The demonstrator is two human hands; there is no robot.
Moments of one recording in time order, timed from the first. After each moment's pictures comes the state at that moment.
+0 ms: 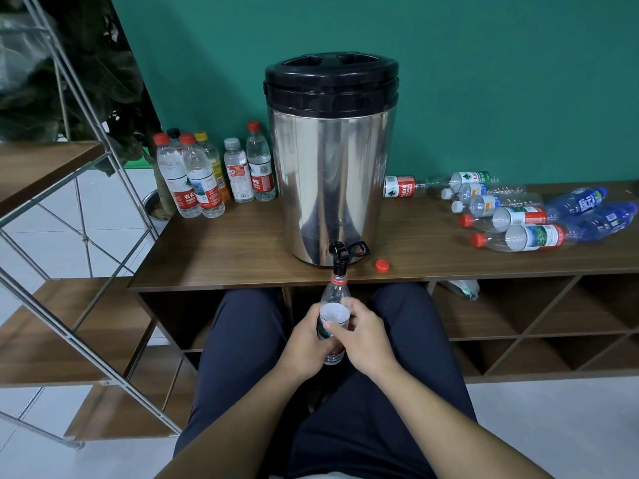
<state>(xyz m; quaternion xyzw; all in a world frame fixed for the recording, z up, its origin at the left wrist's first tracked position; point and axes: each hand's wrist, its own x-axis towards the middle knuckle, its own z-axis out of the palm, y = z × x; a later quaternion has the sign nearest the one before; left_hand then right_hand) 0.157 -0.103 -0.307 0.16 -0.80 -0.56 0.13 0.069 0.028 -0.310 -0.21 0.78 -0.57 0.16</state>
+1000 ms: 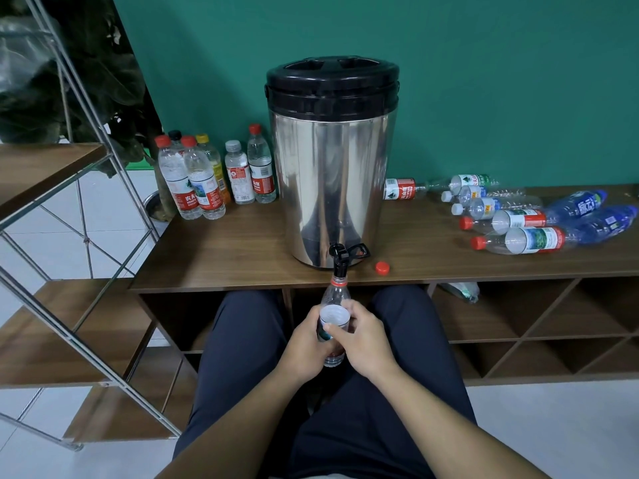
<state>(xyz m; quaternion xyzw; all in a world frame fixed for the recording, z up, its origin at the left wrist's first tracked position) 0.156 -0.103 -0.309 0.16 -0.81 -0.56 0.11 0.066 0.028 -0.314 -0.22 0.79 -0.56 0.15</state>
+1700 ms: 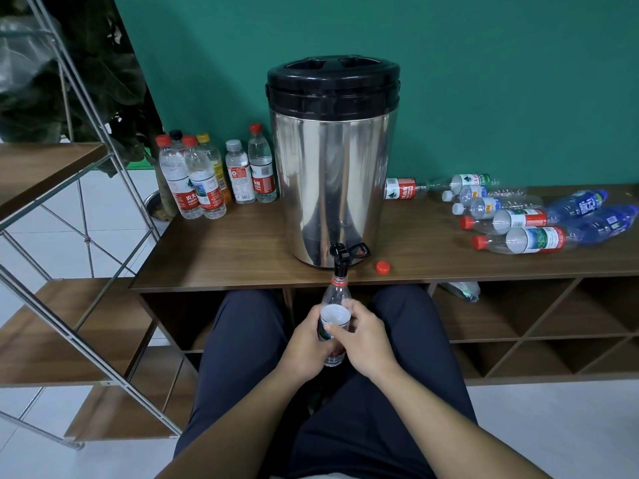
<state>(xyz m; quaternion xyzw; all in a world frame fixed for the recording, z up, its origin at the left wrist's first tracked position) 0.156 -0.103 -0.308 0.16 -0.80 -0.56 0.12 0.065 0.028 -0.317 -0.21 0.78 -0.57 0.16</state>
